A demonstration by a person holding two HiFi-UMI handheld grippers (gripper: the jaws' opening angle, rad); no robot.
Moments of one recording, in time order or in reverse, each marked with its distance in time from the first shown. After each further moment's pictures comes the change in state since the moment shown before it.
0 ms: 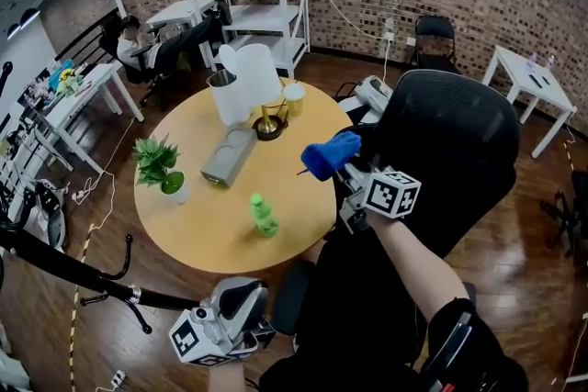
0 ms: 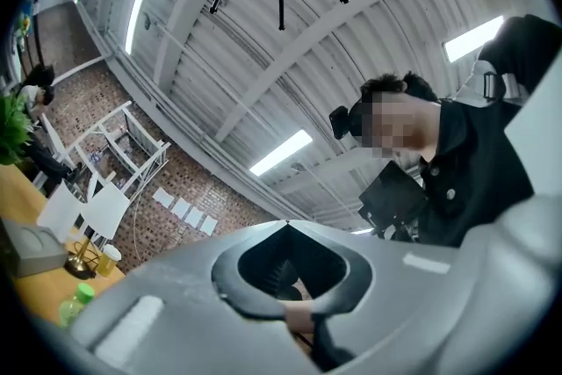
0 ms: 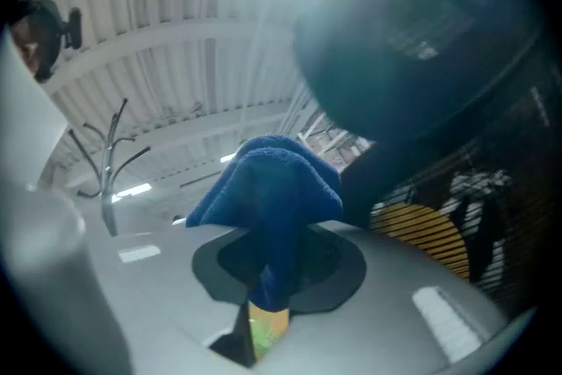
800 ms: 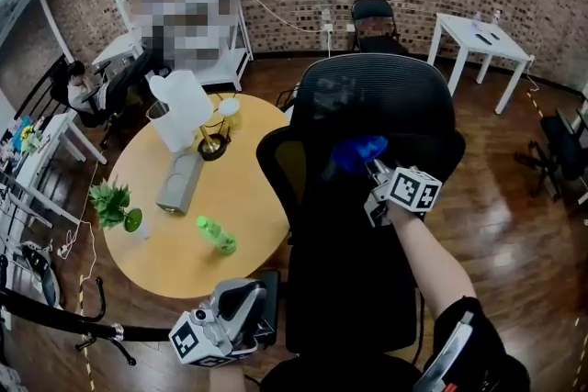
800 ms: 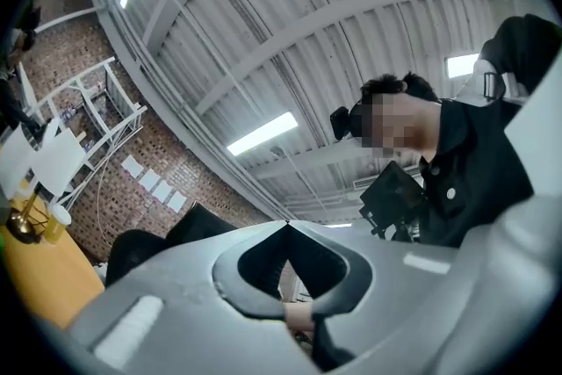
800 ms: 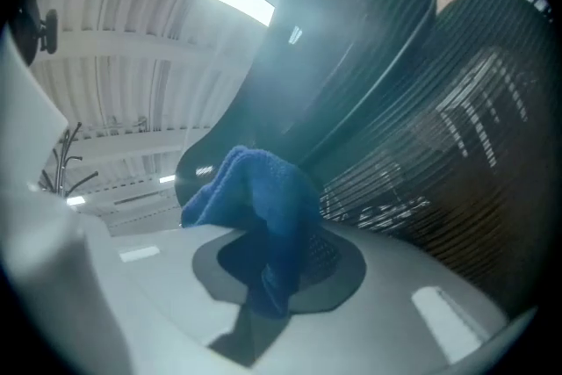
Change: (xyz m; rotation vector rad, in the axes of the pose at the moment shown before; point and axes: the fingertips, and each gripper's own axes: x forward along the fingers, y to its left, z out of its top) left arm 0.078 -0.021 -0.057 -0.112 0.083 -0.173; right arm -0.187 -0.149 0.064 0.028 -0.184 -0.376
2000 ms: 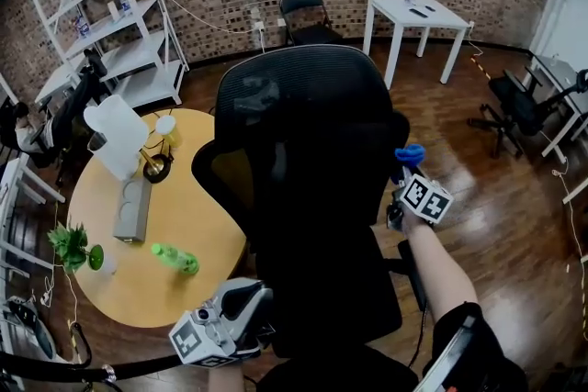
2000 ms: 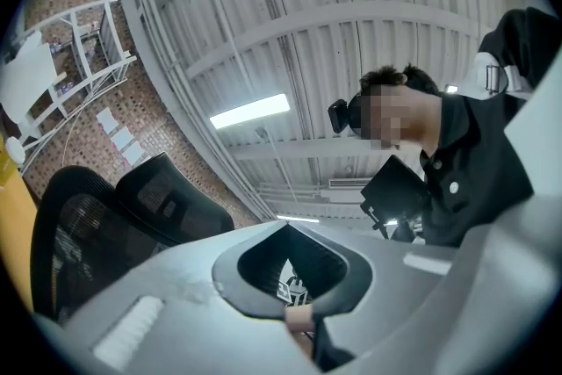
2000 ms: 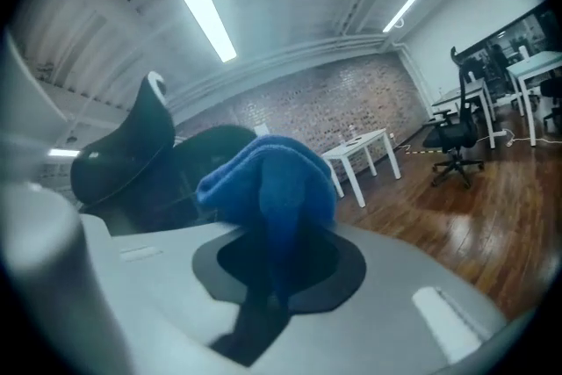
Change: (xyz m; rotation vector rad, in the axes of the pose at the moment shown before) left arm 0.057 -0.010 -0.063 -0.152 0.092 -0.198; right arm -0.218 -0.186 0.037 -0.061 -0.158 -0.723
